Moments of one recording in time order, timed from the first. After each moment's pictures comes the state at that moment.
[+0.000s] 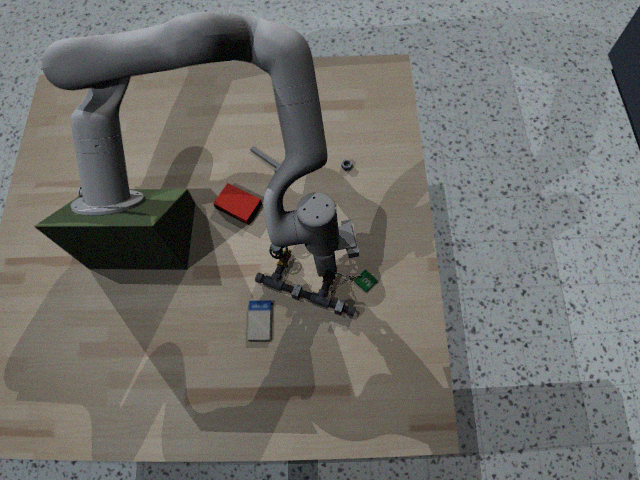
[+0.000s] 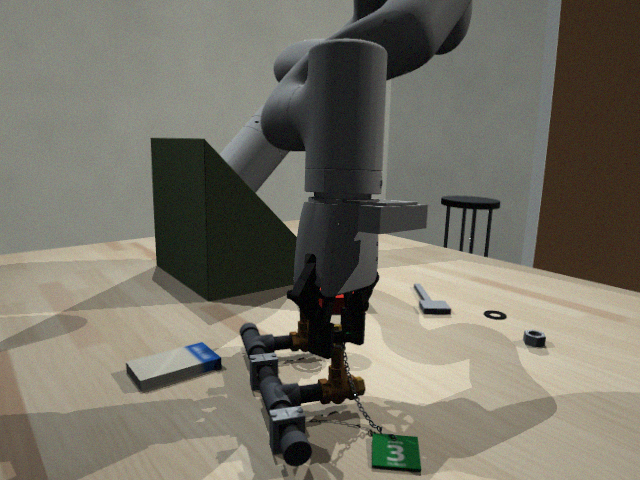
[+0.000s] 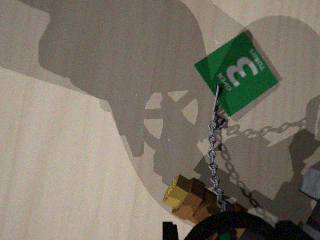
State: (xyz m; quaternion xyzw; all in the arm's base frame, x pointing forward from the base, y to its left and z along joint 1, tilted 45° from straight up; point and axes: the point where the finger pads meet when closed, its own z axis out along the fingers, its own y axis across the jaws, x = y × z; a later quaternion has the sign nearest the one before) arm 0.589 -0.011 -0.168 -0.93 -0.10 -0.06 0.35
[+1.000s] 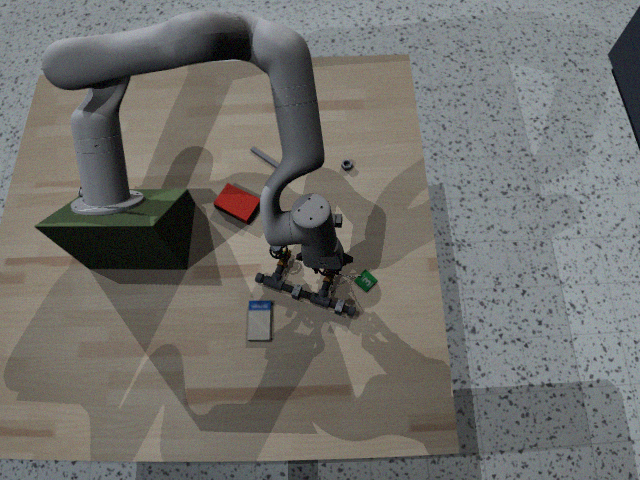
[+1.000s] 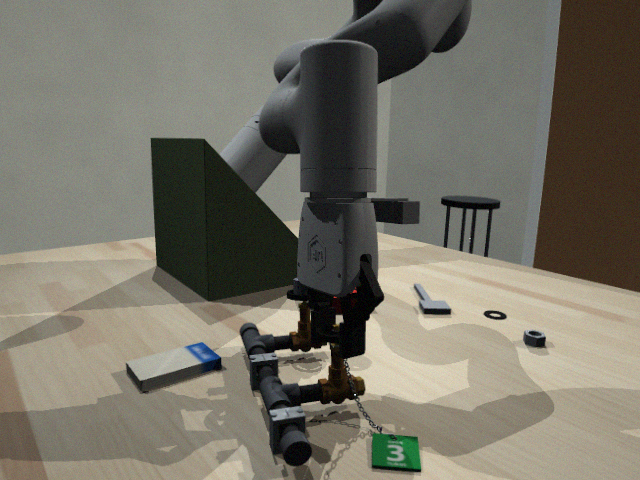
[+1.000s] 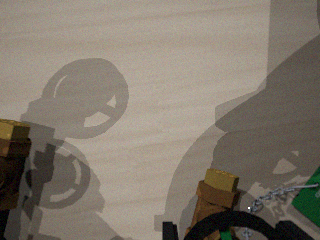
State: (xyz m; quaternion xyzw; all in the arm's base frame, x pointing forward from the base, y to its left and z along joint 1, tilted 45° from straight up) arm 0.589 -0.011 -0.168 -0.69 -0.63 -0.27 0.24
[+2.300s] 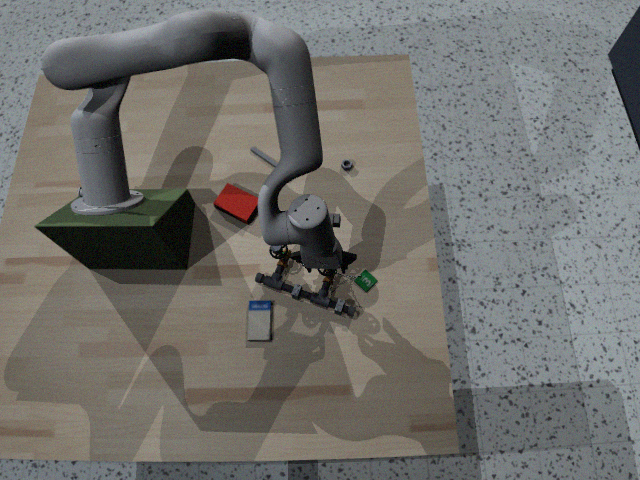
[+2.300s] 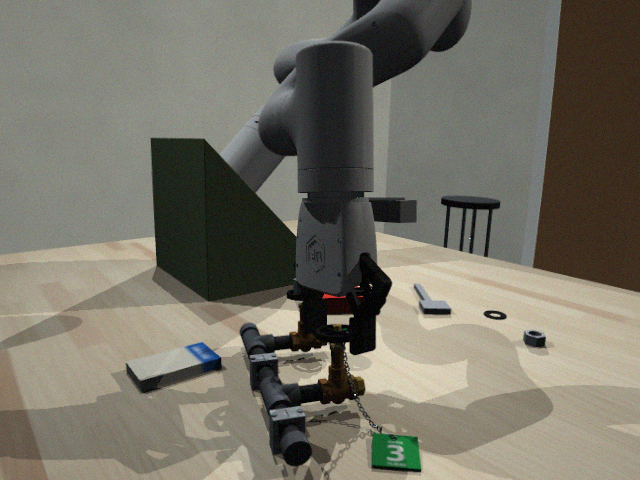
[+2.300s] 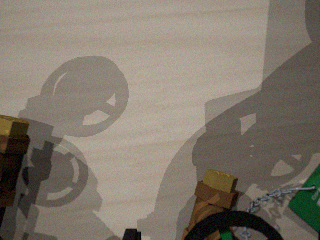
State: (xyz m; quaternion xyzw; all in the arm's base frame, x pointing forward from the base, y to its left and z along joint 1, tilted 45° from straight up) arm 0.589 -0.011 -0.168 -0.68 -0.63 -0.28 0.23
